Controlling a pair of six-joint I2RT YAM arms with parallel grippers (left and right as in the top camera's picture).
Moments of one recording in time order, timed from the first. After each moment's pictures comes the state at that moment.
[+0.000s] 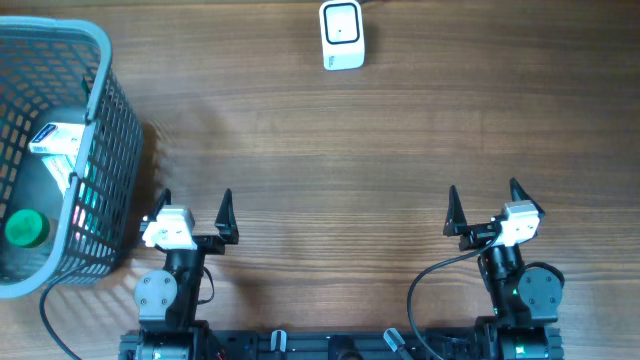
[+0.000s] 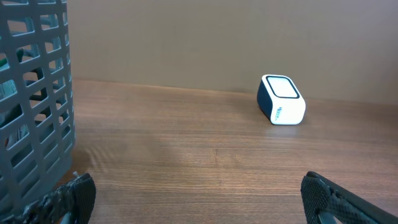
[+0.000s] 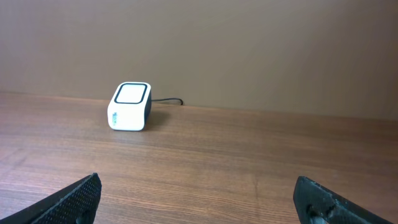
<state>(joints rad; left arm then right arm) -0.02 0.01 0.01 -0.07 0.04 -0.12 0.02 0.01 0.01 0.00 -0.10 -0.03</state>
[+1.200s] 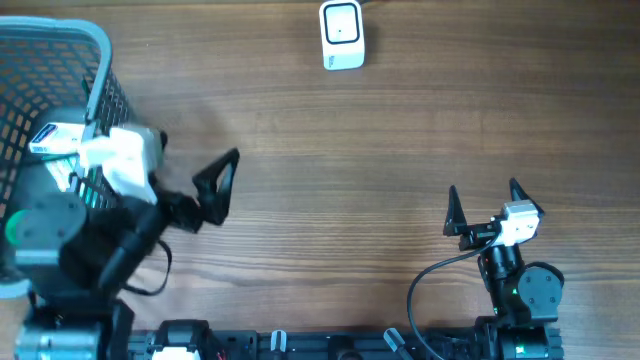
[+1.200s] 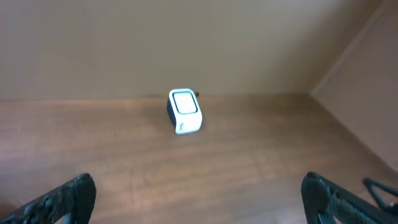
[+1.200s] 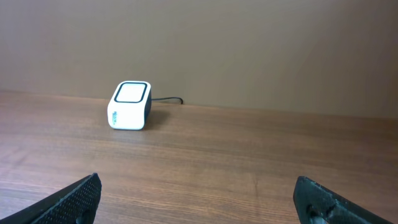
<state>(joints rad) -0.02 0.73 1.15 -0.72 0.40 -0.15 0.02 0.02 0.01 0.00 -0.10 -0.03</state>
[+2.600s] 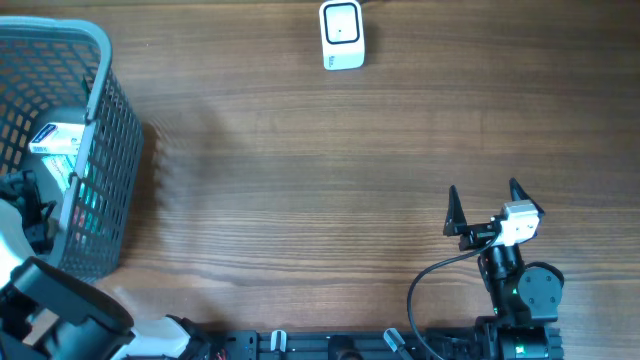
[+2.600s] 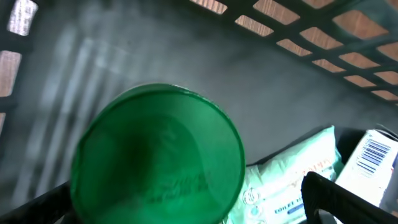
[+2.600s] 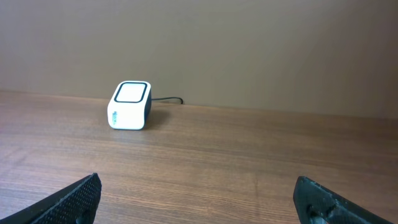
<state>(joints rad) 0.85 1.65 1.18 -0.73 -0.09 -1.00 0.02 0.02 0.01 0.00 -0.10 -0.03</state>
